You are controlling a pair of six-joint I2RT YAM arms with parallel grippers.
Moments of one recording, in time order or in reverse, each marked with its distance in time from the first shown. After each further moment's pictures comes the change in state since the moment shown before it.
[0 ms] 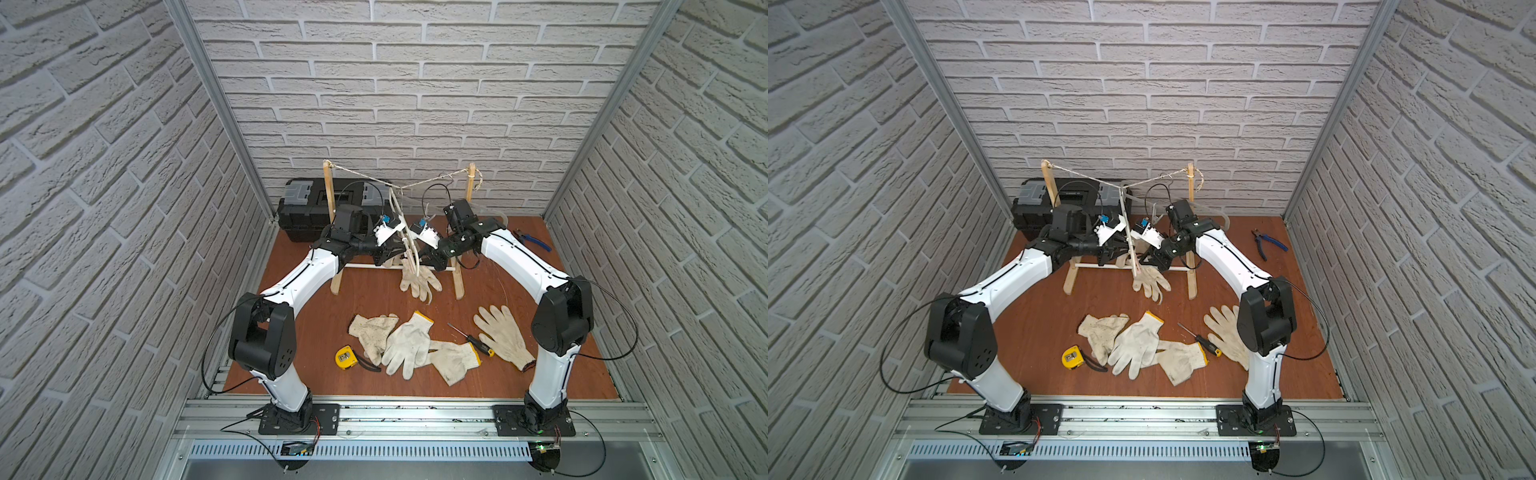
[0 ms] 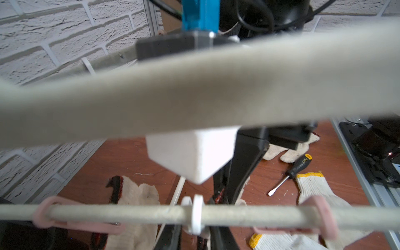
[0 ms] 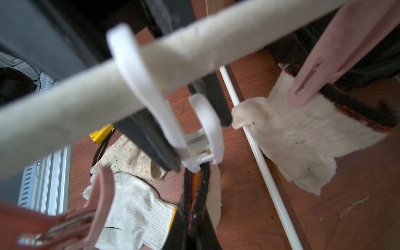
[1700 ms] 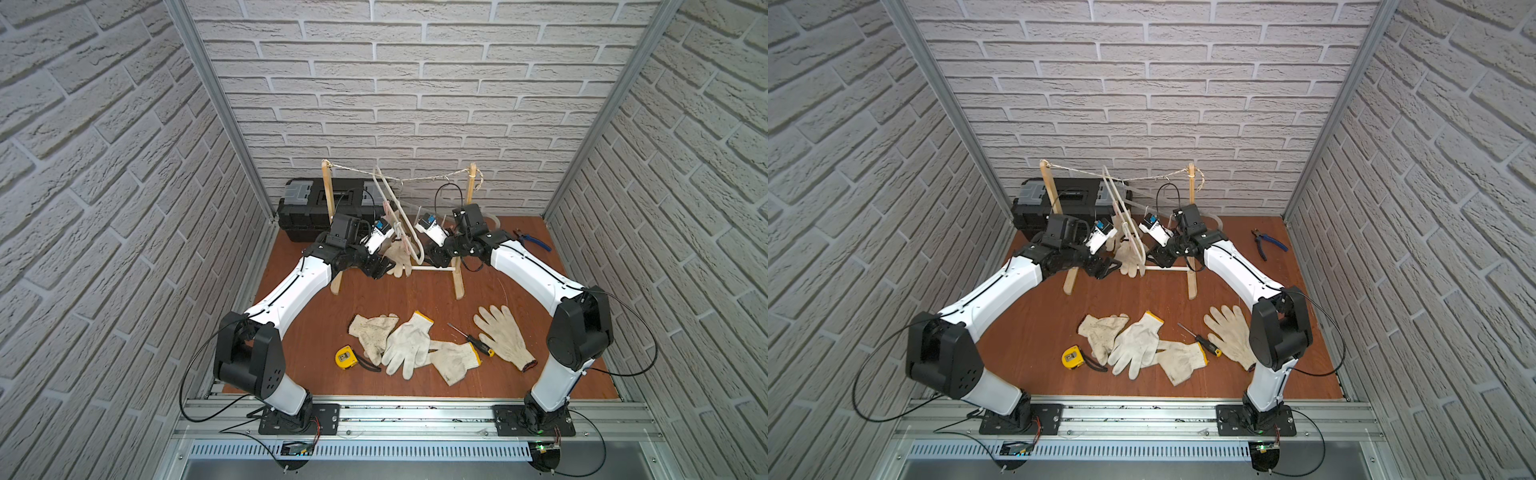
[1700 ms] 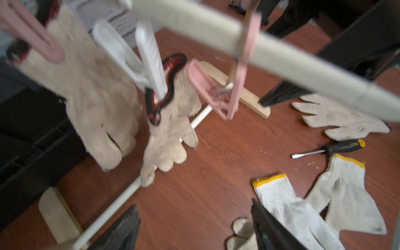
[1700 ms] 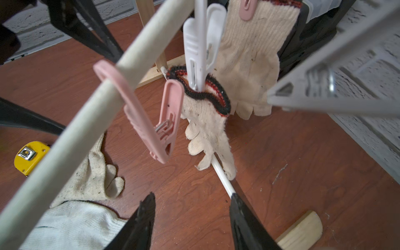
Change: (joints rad) left arm -0.029 -0.184 -0.122 -0.301 -0.492 -0.192; right arm -0.007 -0.159 -0.240 0.320 0.234 0.165
